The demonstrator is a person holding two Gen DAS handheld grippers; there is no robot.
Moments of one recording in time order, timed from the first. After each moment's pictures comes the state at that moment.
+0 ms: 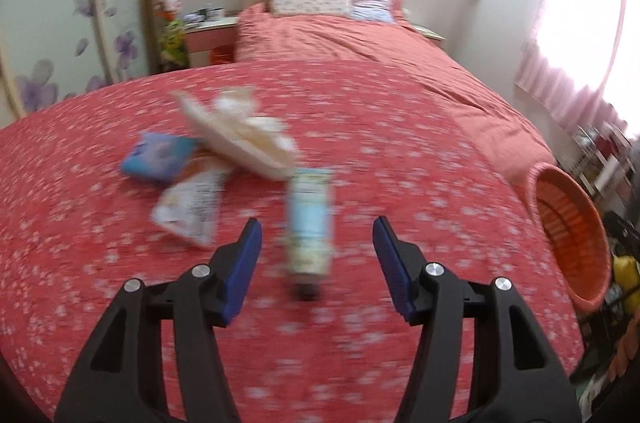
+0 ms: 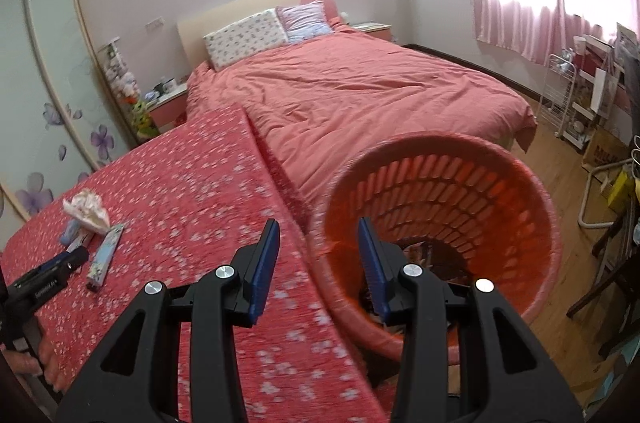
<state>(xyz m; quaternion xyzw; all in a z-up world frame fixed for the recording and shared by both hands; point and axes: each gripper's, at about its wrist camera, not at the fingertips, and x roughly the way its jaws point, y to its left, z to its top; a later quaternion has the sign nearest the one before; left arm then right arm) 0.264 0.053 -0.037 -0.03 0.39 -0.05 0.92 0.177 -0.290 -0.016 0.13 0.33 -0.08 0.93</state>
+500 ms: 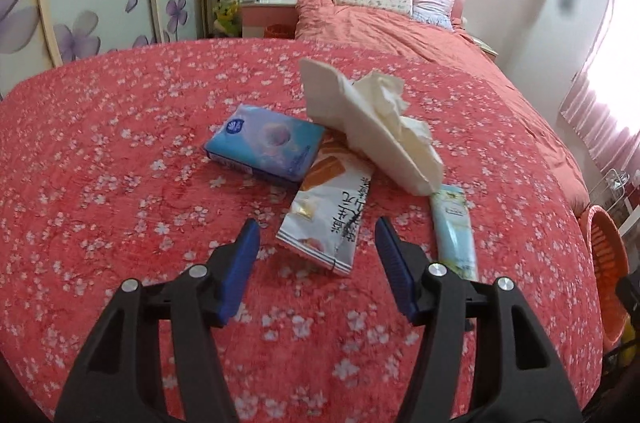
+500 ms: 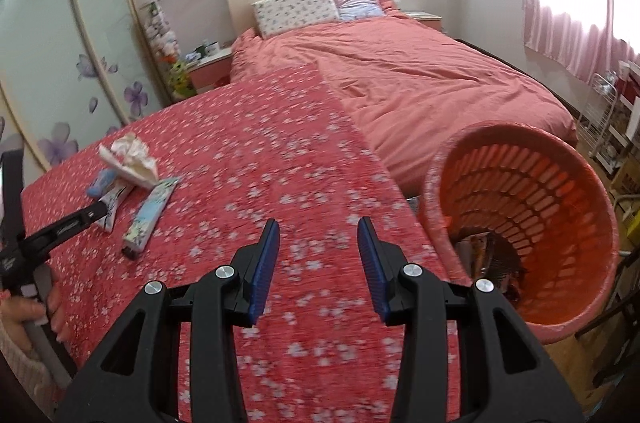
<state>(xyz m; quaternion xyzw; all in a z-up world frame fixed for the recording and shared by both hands) 0.299 0.132 -0.062 -0.08 0.42 0.02 0.90 0.200 -0.203 -0.030 0.08 0.36 -0.01 0.93</state>
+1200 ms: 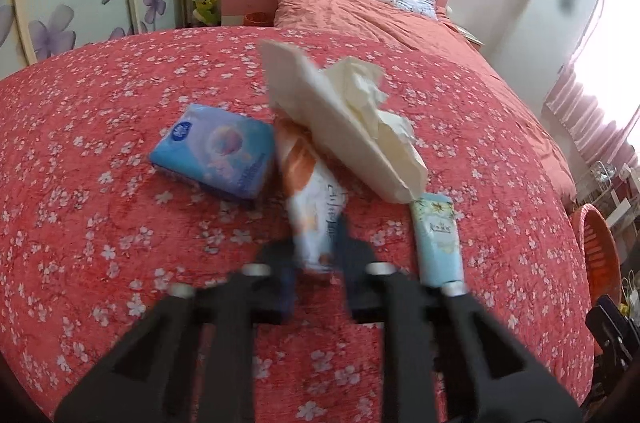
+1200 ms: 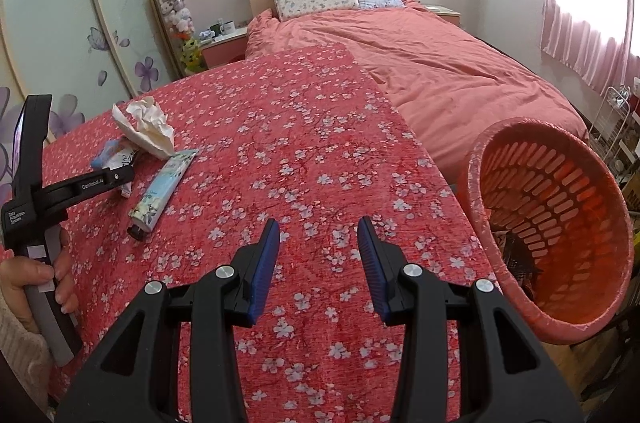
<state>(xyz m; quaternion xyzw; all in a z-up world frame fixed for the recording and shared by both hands) 0.323 0.116 -0.074 -0.08 0.43 -0.02 0.90 0.207 -0.178 -0.042 0.06 0.38 0.01 0.92</state>
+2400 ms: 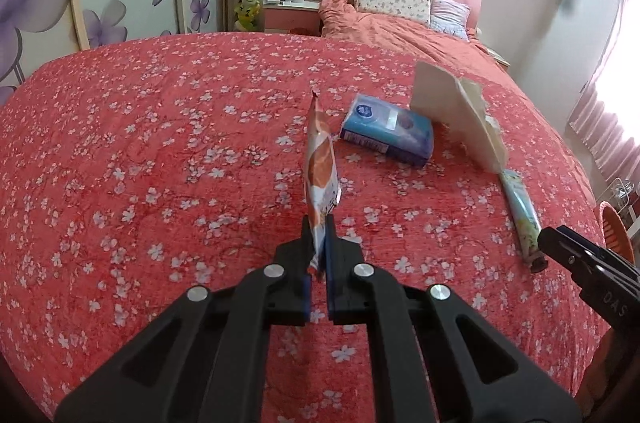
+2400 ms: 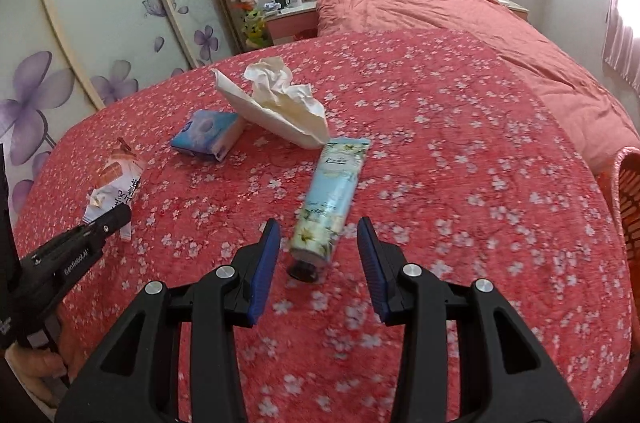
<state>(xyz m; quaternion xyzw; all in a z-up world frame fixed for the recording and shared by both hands) 0.250 0.218 -0.068 -0.09 0.41 0.04 0.91 0.256 -0.048 -0.055 0.05 0.42 0.11 0.90</state>
